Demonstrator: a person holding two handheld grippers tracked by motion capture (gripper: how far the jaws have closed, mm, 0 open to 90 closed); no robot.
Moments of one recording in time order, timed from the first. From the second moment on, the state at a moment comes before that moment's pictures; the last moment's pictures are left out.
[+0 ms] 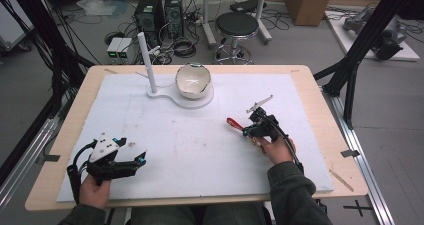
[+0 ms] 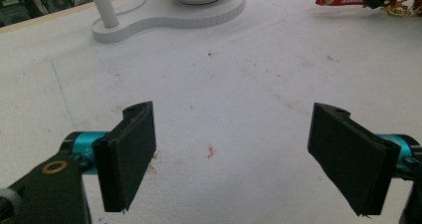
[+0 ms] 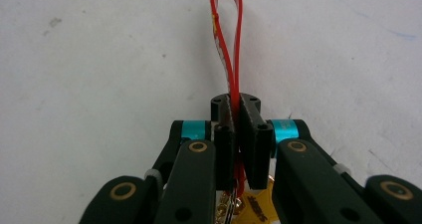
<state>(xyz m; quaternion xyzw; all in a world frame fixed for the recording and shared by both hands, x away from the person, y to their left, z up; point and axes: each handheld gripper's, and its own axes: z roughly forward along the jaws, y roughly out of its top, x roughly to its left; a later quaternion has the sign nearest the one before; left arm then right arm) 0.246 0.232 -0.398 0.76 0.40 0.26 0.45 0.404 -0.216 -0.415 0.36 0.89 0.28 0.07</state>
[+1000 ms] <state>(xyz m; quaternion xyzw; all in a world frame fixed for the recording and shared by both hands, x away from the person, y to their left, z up) 0.245 0.232 -0.398 0.75 0.40 0.26 0.45 0.363 -0.239 -0.385 0.32 0.84 0.42 0.10</state>
